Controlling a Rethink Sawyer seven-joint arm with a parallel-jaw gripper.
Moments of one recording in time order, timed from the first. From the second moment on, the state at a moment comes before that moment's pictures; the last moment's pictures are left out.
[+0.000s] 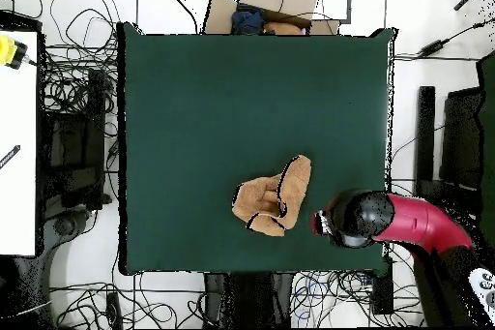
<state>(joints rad) -0.87 -0.69 0.32 1.83 -0.55 0.88 1.44</state>
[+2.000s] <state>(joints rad) -0.54 -0.78 0.32 1.94 -0.24 0.65 1.42</state>
